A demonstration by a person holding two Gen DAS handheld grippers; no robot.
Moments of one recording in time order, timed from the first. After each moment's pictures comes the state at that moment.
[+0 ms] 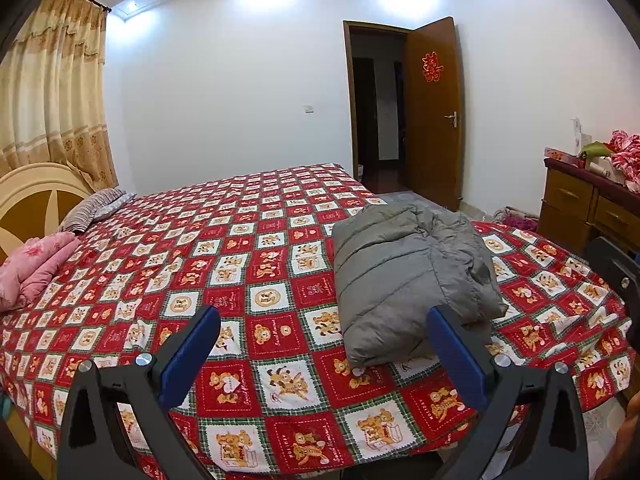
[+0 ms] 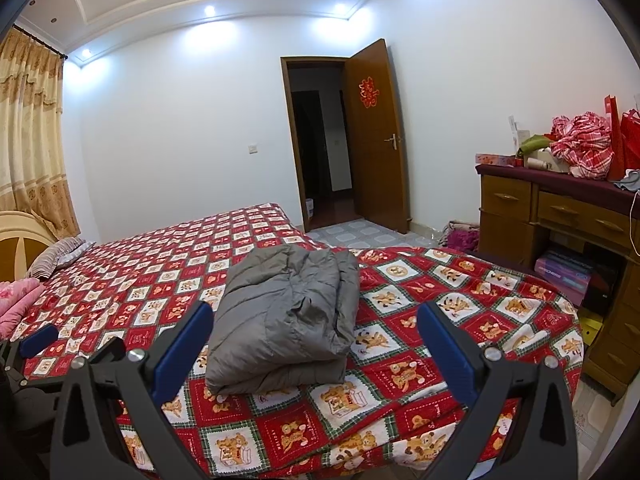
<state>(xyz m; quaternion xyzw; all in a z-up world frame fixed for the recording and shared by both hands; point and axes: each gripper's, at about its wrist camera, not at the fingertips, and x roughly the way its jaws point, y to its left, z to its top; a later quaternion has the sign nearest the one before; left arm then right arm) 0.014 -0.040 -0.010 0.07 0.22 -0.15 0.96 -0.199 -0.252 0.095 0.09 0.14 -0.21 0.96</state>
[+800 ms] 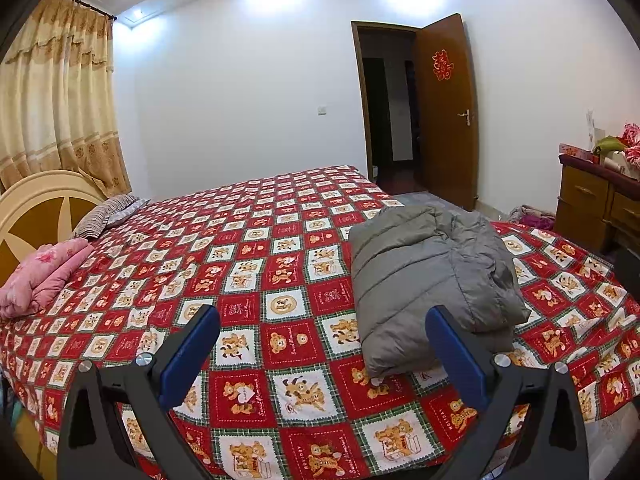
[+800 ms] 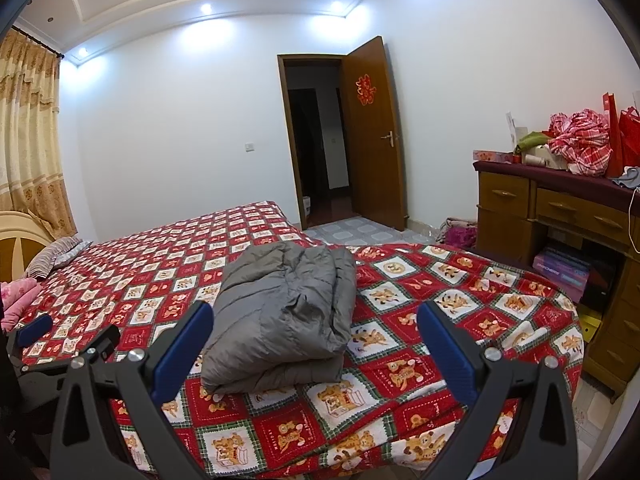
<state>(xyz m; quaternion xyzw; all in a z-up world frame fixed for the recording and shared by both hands) 0.030 -0.045 -0.011 0.08 0.21 -0.12 0.97 -0.201 -0.253 0.092 0.09 0.14 -0.21 0.96</state>
